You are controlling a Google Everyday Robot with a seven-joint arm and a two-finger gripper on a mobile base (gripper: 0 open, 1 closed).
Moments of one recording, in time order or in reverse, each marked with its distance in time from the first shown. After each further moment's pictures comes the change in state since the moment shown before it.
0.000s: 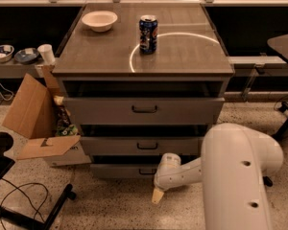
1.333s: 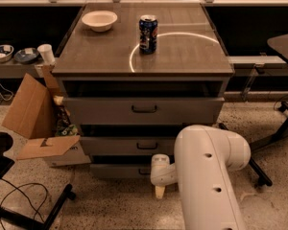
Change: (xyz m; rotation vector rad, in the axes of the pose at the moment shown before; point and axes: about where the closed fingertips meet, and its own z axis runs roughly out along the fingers) arm 0.005 -0.044 0.060 0.135 0.159 -0.192
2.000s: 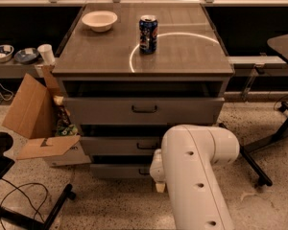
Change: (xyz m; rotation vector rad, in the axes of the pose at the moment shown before) arm -0.003 -0.001 0.017 -0.091 -0.012 -0.083
